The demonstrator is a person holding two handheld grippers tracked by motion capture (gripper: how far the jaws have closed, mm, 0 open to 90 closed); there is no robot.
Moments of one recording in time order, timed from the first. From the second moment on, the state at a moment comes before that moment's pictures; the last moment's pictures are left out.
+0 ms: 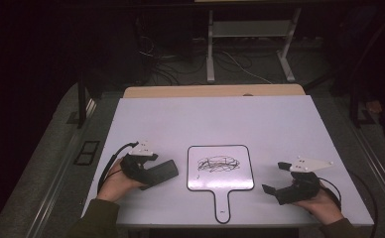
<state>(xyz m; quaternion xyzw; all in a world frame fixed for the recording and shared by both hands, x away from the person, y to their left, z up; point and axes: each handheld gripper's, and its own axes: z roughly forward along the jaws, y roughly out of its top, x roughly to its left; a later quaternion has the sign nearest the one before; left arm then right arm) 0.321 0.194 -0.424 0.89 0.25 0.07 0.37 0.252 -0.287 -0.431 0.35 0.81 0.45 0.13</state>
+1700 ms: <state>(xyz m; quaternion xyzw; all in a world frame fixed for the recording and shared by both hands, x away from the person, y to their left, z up) 0.320 0.191 -0.436 0.92 0.23 0.05 0.32 0.253 -0.284 -0.433 0.34 0.82 0.44 0.12</state>
